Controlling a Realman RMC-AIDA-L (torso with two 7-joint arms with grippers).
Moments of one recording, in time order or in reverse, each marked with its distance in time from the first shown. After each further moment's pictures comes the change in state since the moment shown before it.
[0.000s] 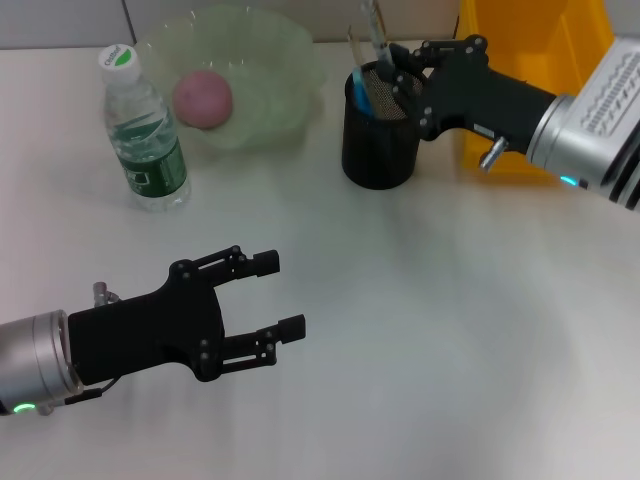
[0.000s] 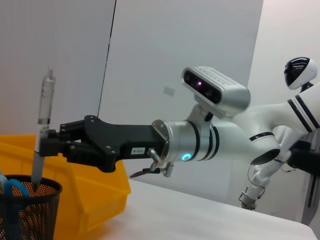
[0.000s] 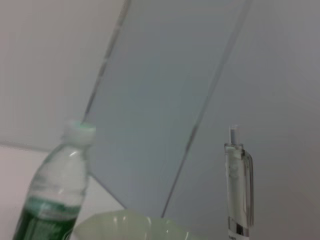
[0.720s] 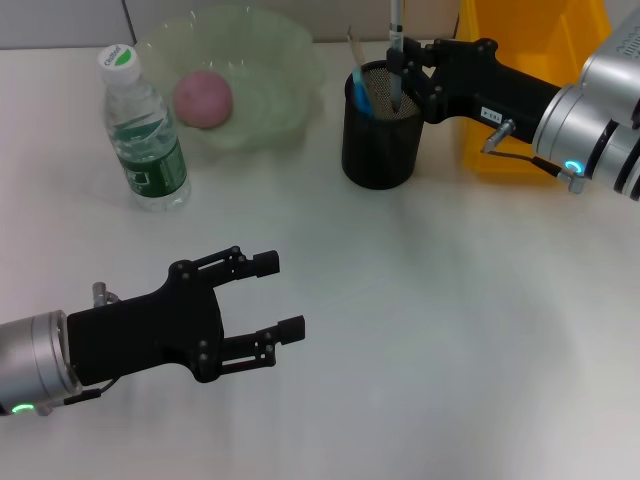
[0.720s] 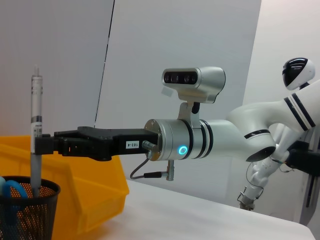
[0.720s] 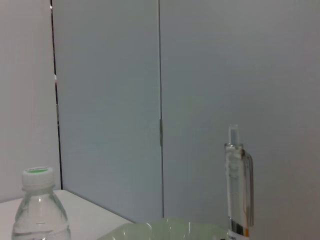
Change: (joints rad) left arm 0.000 0.002 0.002 0.000 0.000 0.005 0.000; right arm -0.002 -0.006 -0.013 -0.026 0.001 0.045 0.383
